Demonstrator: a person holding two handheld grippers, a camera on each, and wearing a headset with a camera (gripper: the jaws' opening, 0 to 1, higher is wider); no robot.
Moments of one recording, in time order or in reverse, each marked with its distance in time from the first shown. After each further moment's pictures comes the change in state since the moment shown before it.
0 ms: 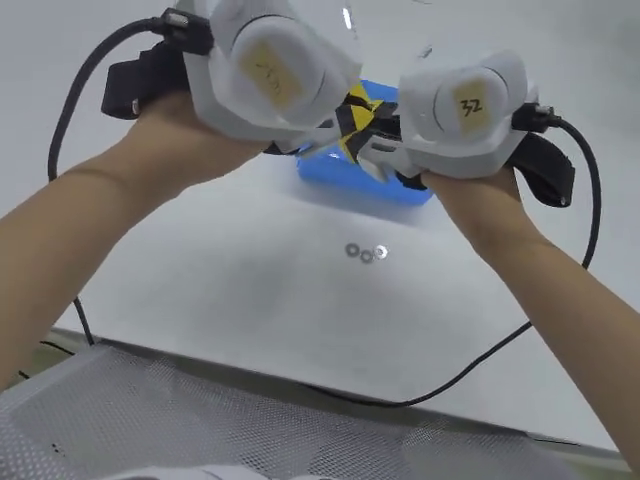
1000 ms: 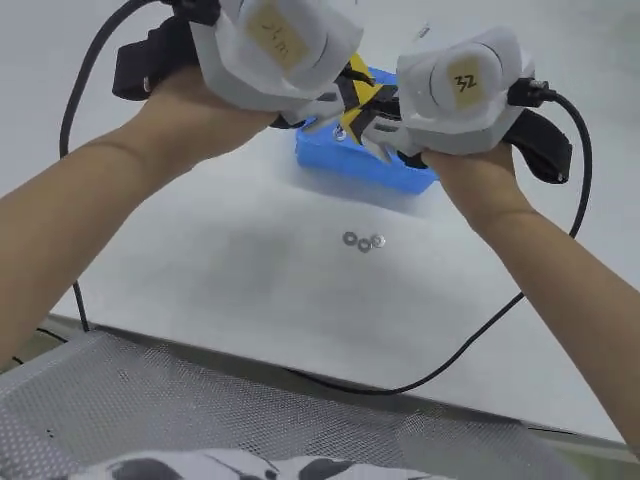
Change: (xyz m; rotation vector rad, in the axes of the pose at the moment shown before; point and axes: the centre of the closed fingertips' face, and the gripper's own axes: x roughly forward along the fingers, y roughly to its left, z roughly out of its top) left arm 0.024 0.015 -0.016 -0.064 -0.001 0.013; right arm 0.023 -0.011 -0.018 -0.011 0.058 0.018
